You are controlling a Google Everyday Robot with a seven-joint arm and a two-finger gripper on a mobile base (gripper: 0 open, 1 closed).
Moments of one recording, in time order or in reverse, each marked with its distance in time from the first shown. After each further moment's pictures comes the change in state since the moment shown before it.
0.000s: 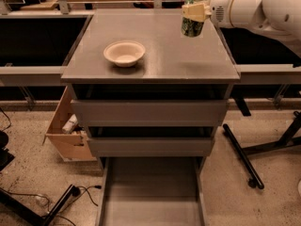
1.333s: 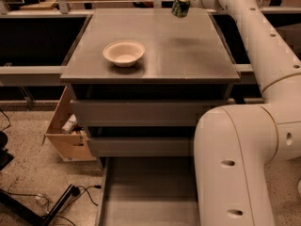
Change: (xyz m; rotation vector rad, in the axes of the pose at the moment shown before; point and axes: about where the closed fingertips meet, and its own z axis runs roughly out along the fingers) arm -0.021 -0.102 0.144 0.160 -0.049 0.177
